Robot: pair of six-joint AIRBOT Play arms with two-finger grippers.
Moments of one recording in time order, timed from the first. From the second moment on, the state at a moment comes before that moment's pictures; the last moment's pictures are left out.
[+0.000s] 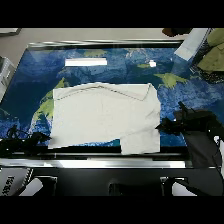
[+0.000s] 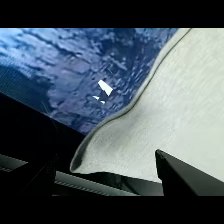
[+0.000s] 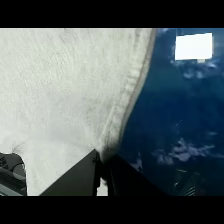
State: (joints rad) left arm 0.68 -1.06 0.47 0.96 -1.16 -1.38; right arm -0.34 -1.31 0.76 2.31 -1.16 -2.00
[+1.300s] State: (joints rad) left arm 0.53 -1.07 0.97 0.83 -1.16 -1.31; right arm -0.07 -1.26 1.23 2.41 -1.03 -1.96
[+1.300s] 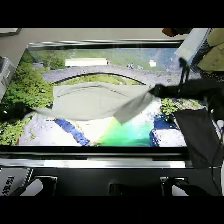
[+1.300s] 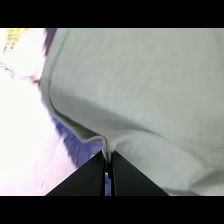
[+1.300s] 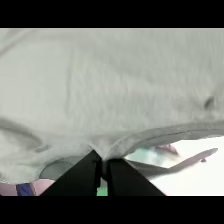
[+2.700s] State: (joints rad) left arm 0.41 -0.83 1.36 1.33 -0.99 -1.65; right arm -0.04 -1.11 1.82 2.03 -1.26 -1.34
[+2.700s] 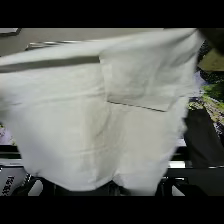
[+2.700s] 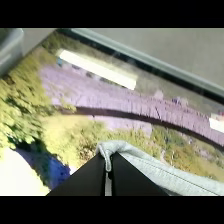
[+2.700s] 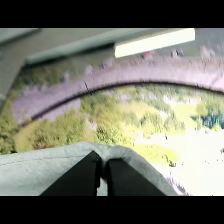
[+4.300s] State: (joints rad) left arm 0.22 -1.70 1.40 1.33 -1.16 -1.47; right arm 0.01 -1.84 1.77 1.75 -1.39 -1.24
